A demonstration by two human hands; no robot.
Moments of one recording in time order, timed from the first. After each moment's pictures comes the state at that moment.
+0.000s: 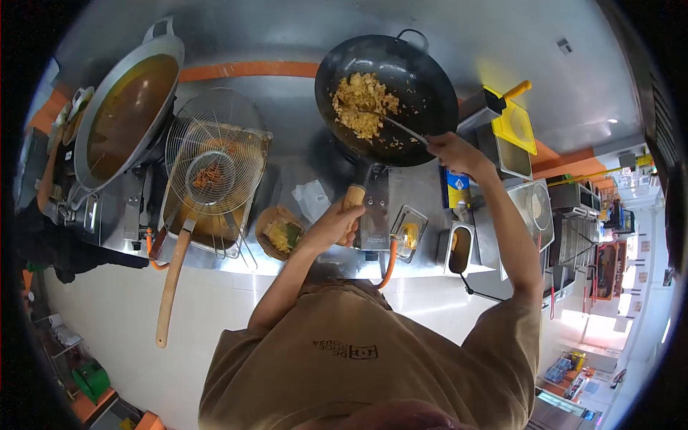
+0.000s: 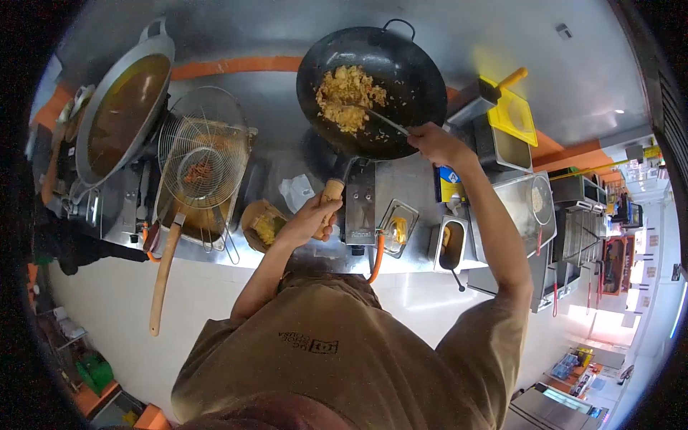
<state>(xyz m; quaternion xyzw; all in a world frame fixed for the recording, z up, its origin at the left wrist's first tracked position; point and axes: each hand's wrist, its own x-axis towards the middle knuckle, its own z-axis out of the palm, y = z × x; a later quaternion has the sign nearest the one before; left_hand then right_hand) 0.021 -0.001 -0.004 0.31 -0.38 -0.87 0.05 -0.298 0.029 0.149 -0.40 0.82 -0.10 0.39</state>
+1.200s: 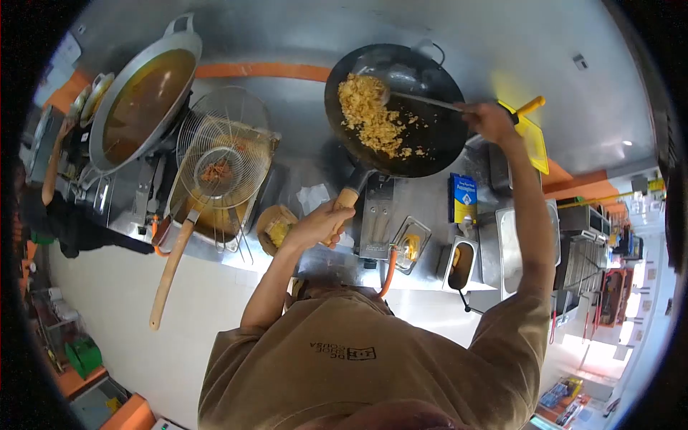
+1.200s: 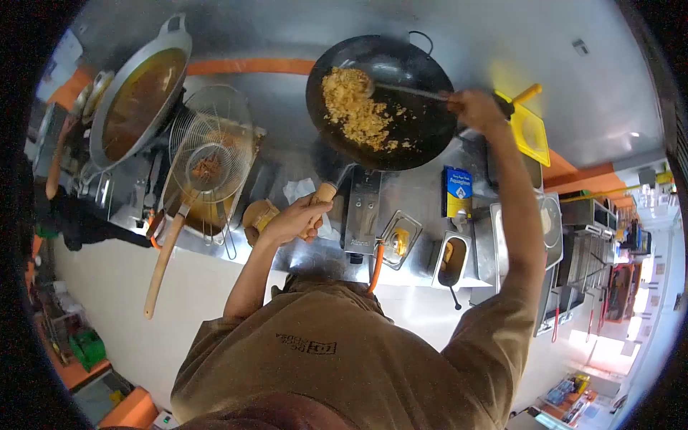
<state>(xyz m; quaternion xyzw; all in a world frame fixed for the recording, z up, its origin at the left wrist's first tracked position) 0.031 -0.020 0.013 0.37 -0.42 -0.83 0.04 -0.444 -0.034 0.135 -0.74 0.67 -0.06 0.08</state>
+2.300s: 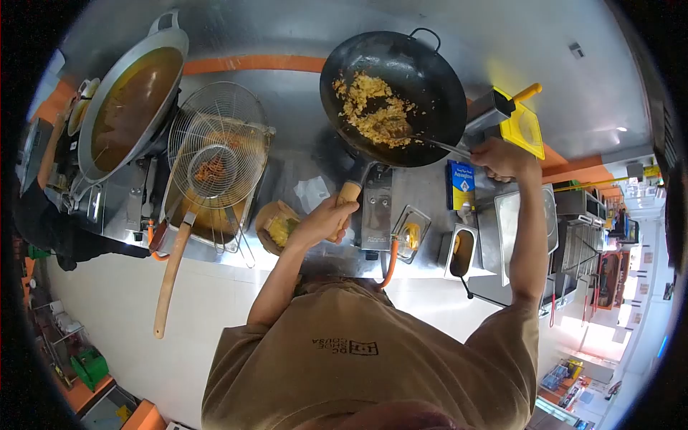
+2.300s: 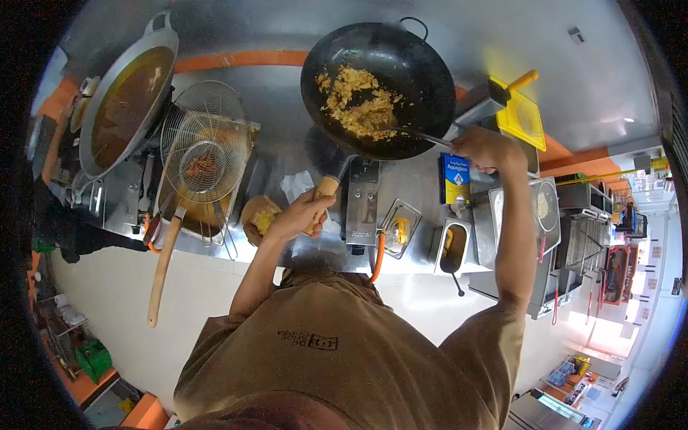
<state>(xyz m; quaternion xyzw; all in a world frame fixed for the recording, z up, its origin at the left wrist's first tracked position) 0.029 -0.021 -0.002 0.34 -0.41 -0.84 0.04 -0.329 0.037 0.206 -0.39 0.83 0.07 0.39</state>
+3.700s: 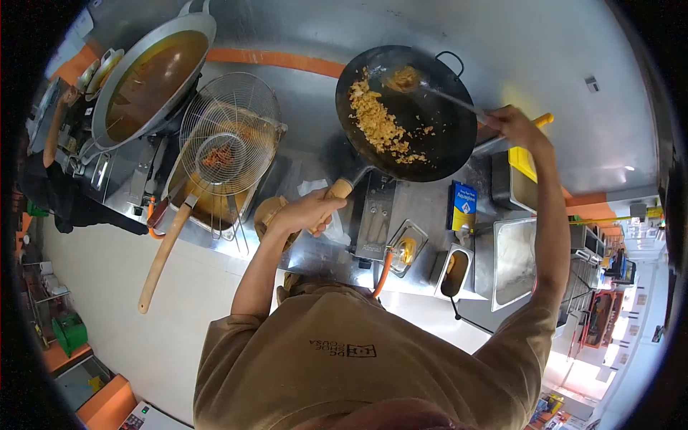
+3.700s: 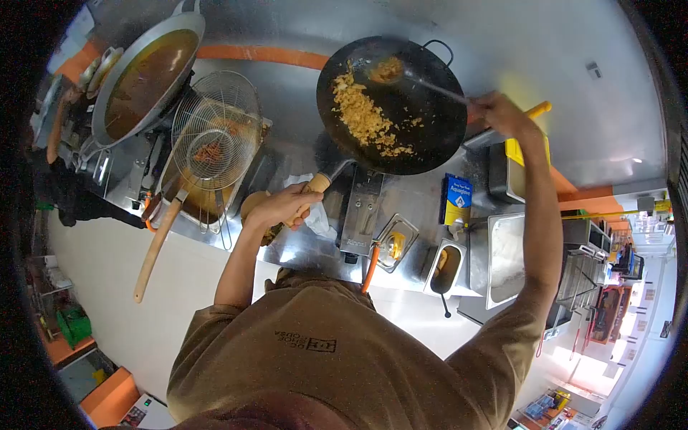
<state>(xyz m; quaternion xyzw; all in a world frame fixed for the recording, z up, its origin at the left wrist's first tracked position) 0.045 -0.048 0.020 0.40 -0.49 -0.78 -0.02 -0.481 -0.041 0.164 -0.69 0.70 -0.02 0.16</state>
